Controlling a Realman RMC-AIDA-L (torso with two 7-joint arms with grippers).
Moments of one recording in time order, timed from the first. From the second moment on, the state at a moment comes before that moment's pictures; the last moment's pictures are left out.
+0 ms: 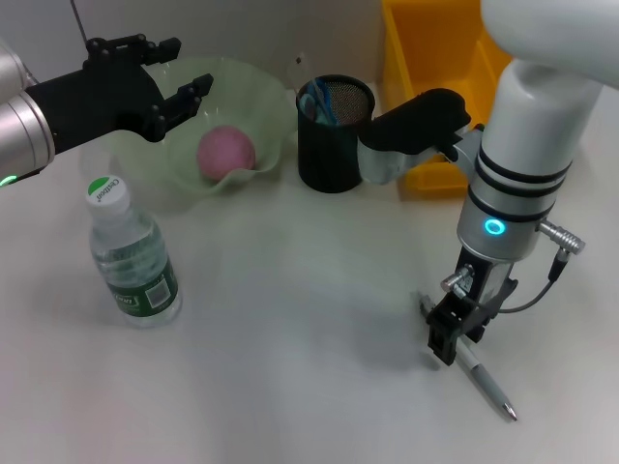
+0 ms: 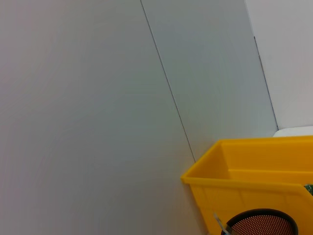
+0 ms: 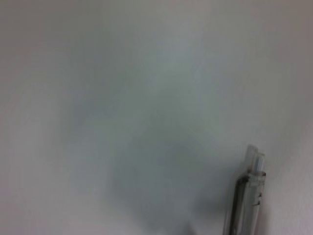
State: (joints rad) left arm -0.44 -2.07 1.26 1.02 1.56 0.92 -1.22; right arm 0.97 2.09 -1.52 -0.80 -2.68 -1.62 2.95
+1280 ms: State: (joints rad) left arm -0.44 -2.07 1.26 1.02 1.56 0.92 -1.21; right arm 0.98 2.09 -1.54 -0.78 -2.68 -1.61 2.96
